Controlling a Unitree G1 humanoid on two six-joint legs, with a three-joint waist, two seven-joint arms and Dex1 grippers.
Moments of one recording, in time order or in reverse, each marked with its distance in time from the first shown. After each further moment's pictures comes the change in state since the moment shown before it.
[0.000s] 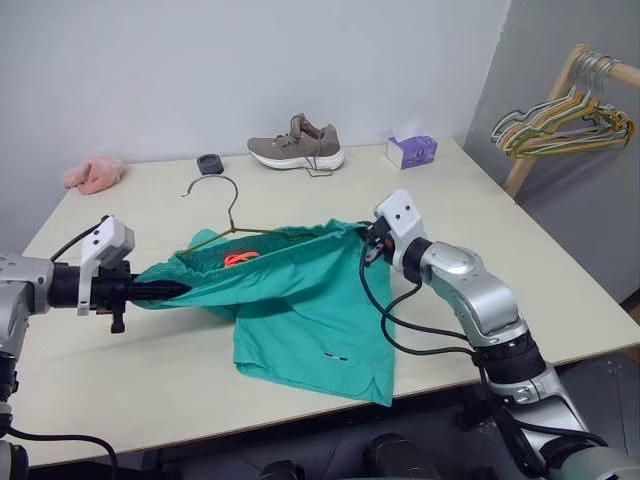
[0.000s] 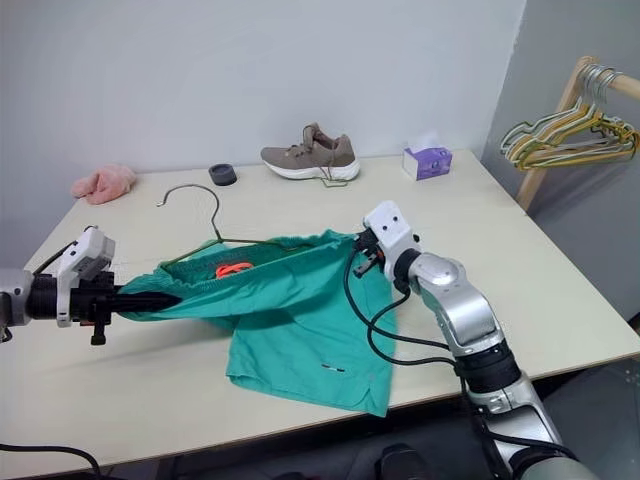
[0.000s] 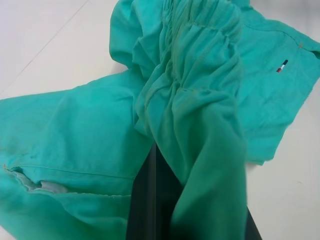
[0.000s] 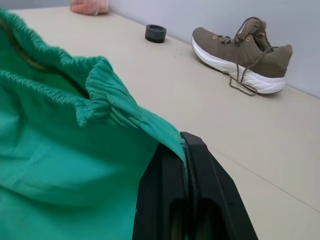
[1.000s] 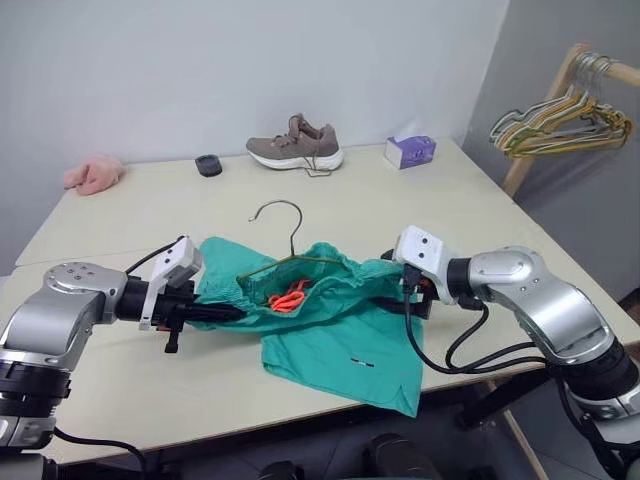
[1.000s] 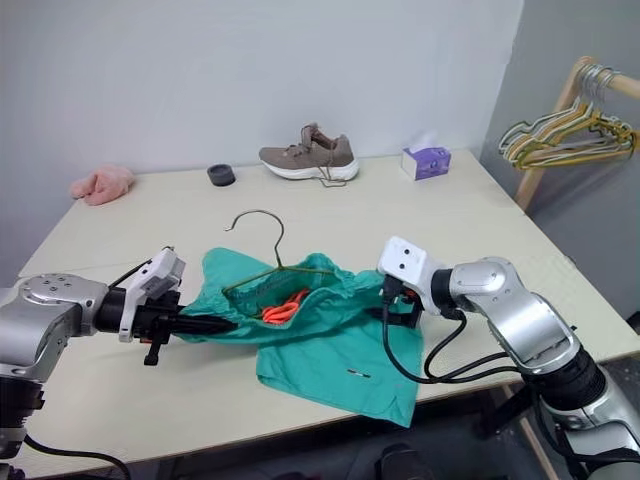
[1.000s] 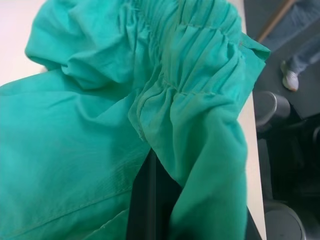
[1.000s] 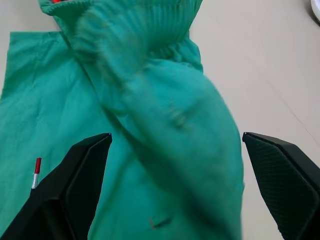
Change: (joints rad) left arm 0.056 -0.100 -0.084 -0.359 -0.038 0.198 -0.016; right arm 0.011 -0.383 0.103 -0.305 0.081 0.218 0.409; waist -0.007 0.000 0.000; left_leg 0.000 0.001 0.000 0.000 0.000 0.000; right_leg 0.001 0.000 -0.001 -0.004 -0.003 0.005
